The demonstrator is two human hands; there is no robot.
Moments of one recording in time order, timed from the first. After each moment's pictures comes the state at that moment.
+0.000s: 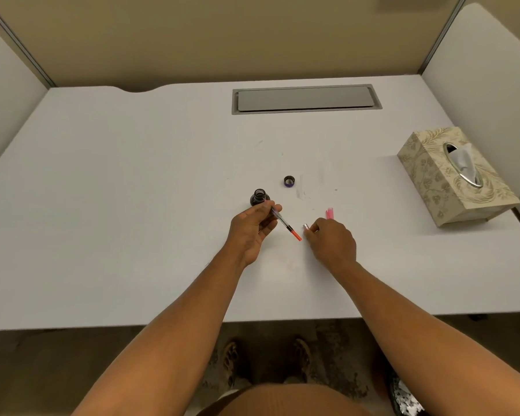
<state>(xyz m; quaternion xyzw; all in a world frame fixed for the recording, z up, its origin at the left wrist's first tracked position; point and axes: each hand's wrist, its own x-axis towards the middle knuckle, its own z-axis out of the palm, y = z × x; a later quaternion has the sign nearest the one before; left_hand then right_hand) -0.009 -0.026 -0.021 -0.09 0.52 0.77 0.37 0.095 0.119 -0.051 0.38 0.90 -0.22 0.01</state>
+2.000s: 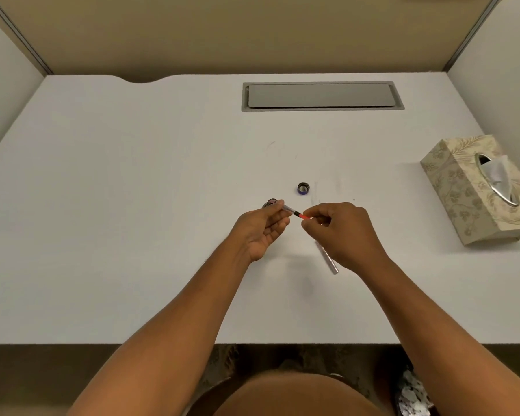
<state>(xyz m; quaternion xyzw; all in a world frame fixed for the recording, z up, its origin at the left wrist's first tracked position) -0.051 -0.020 0.003 -0.18 0.52 0.70 0.45 0.063 0.101 0.047 0.26 0.89 -0.37 -0.05</state>
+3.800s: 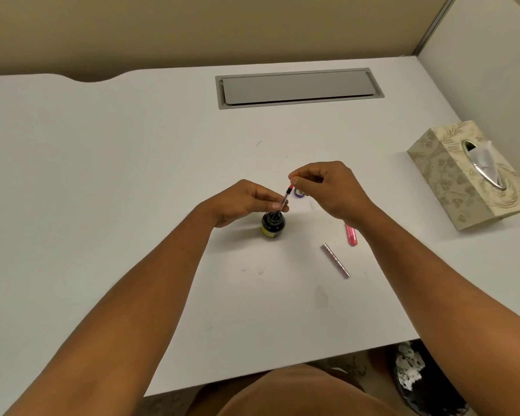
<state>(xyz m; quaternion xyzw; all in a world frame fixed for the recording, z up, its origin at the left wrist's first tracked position) -0.177 -0.018 -0.025 0.31 0.64 0.45 0.54 -0.027 0.133 0.038 0.27 0.83 -0.48 -0.07</state>
